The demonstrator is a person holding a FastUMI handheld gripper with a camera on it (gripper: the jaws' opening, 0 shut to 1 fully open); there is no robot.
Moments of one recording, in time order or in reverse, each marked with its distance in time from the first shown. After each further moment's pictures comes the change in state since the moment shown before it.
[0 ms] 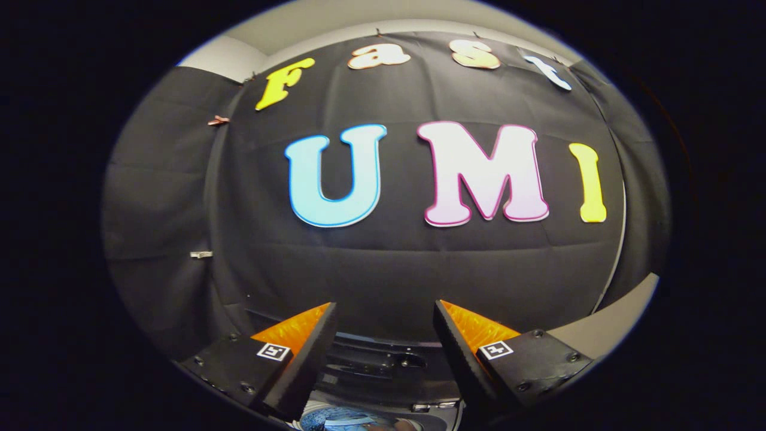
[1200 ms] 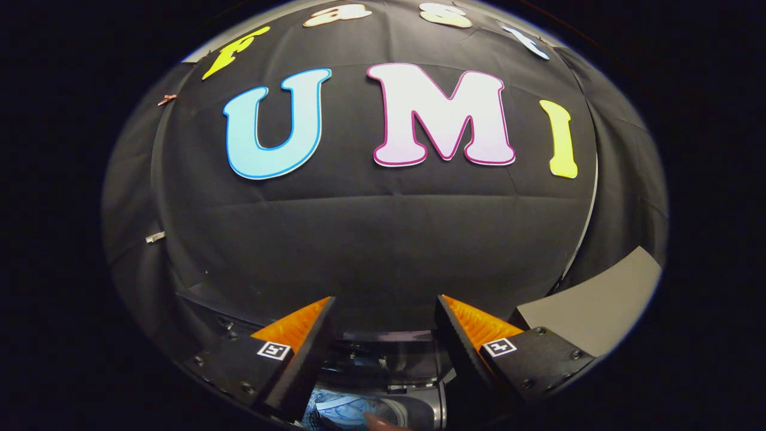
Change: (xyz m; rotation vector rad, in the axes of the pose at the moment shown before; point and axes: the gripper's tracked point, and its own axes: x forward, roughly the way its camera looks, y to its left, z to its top) arm 0.043 -0.050 -0.051 0.013 0.235 -0.174
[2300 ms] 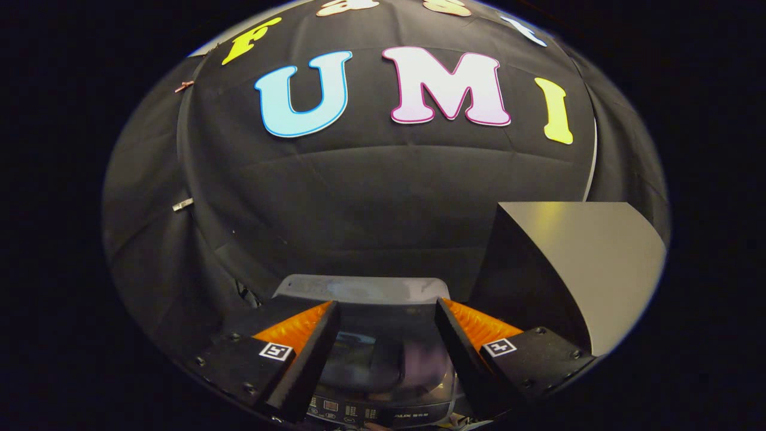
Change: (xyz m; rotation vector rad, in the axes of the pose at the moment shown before) arm -0.022 0.017 -0.048 -0.020 0.153 0.068
